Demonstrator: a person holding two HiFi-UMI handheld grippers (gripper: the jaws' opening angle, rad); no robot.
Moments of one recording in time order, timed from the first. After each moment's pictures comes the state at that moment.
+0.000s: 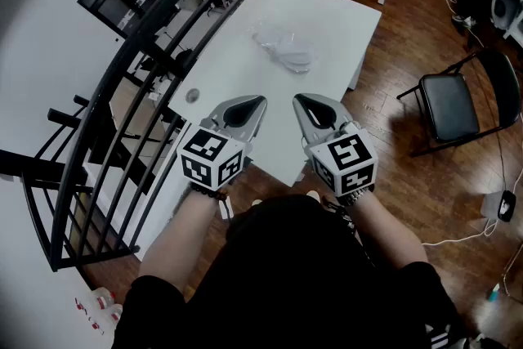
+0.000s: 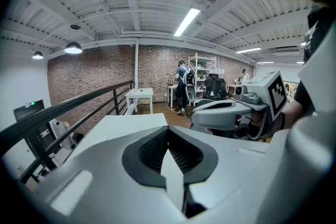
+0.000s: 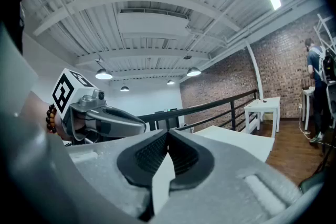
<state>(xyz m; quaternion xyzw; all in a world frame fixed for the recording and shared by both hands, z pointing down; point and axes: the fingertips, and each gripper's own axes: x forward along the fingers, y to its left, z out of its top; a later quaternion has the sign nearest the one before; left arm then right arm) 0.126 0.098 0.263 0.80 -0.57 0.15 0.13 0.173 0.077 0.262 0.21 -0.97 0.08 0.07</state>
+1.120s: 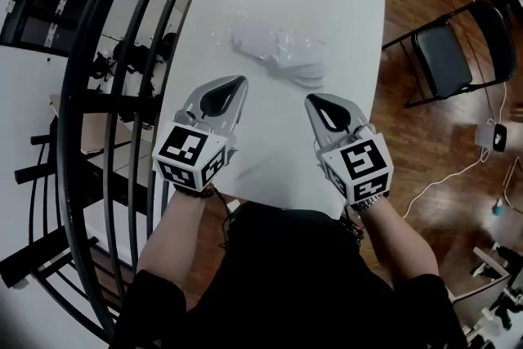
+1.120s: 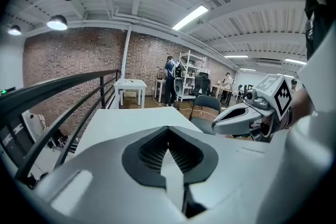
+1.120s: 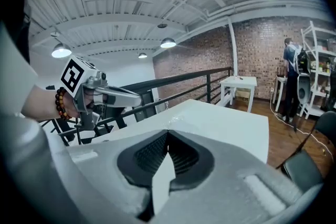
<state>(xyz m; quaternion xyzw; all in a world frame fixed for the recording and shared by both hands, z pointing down) -0.112 -0.072 0.339 0.85 -0.47 0.15 0.17 -0.008 -0.056 0.364 0.34 -0.90 0.15 0.22</state>
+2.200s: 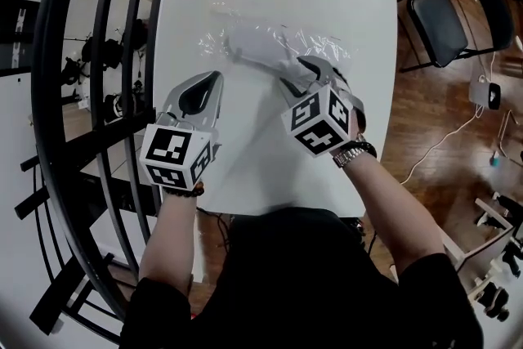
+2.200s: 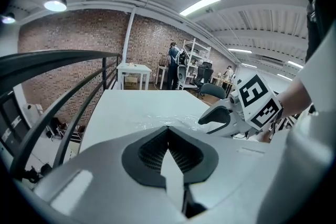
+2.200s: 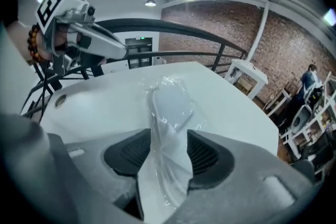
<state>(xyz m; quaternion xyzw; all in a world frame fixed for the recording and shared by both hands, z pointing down) -0.198 -0.148 0.437 0.84 -0.45 0.19 0.23 -0.085 -0.150 0.513 0.31 -0.82 0.09 0.47</state>
